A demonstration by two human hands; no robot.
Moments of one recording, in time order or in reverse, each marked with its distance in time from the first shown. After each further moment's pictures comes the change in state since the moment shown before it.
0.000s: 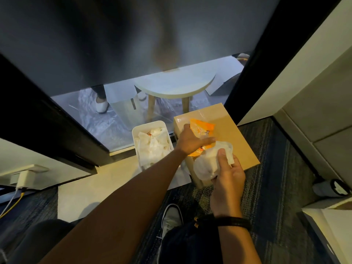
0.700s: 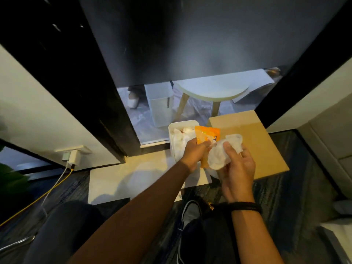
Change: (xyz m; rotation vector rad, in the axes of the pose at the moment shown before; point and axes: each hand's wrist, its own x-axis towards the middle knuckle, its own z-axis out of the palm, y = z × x) left_hand -0.139 -0.002 -0.111 -0.500 0.041 -0.135; right_hand -0.065 0.020 0.064 -0.036 -0.204 -0.013
